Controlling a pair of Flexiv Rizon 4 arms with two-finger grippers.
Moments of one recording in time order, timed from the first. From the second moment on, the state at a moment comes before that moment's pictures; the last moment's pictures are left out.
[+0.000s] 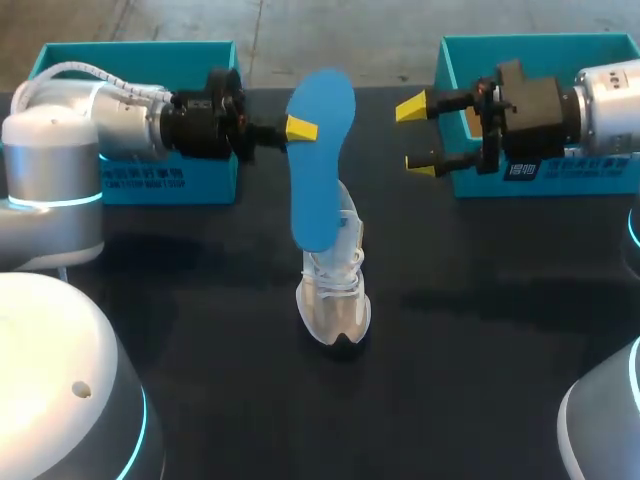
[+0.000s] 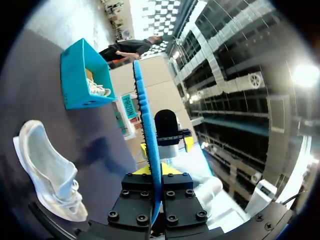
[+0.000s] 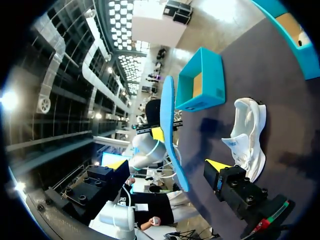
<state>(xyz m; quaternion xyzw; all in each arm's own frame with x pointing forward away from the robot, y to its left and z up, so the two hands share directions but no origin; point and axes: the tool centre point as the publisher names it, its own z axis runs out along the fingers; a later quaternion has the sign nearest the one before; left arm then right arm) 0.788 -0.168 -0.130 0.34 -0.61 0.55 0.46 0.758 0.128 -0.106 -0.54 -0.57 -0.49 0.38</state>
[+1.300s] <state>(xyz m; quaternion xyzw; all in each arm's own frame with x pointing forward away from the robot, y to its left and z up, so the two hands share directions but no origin) 0.810 -0.169 -0.130 -0.04 -0.74 0.68 0.00 0.758 0.128 -0.105 -0.54 -0.57 -0.49 0.38</state>
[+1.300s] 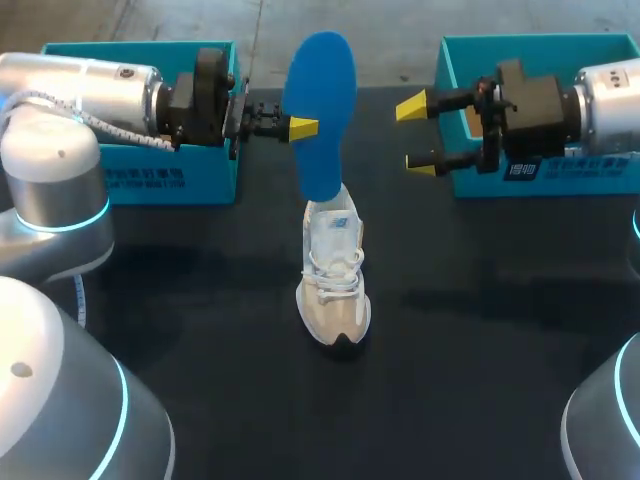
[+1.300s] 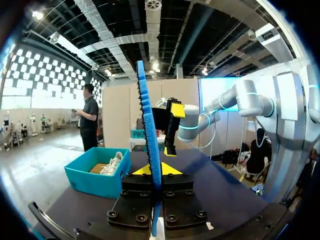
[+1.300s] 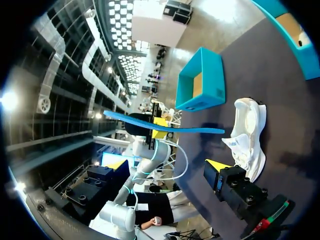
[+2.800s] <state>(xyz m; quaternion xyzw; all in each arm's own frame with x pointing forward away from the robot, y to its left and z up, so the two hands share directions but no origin) 0.828 -0.166 -0.138 -0.56 -0.47 0.55 -0.41 0.759 0.129 -0.105 -0.54 -0.57 -0.49 0.38</state>
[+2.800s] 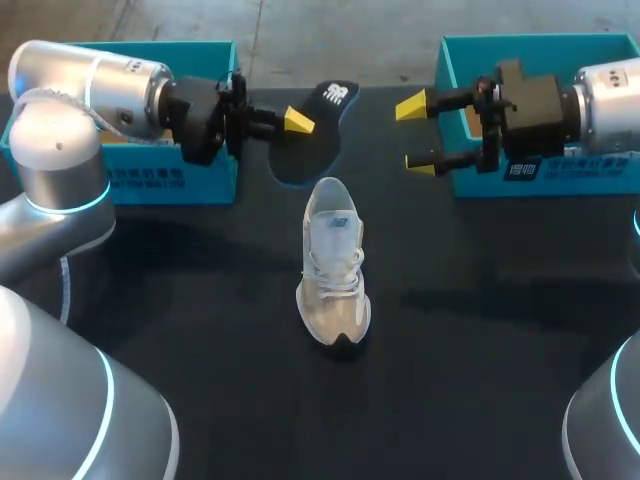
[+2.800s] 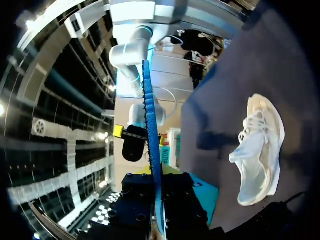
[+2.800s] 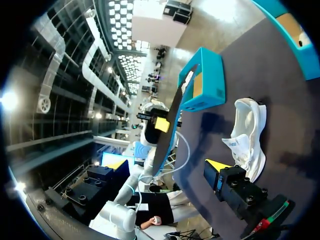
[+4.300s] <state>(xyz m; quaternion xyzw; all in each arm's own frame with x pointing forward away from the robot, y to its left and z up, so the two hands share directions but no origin) 0.840 -0.202 -0.123 -0.51 -0.43 0.49 -0.56 0.780 0.189 -0.114 -0.52 -0.59 -0.44 0.43</state>
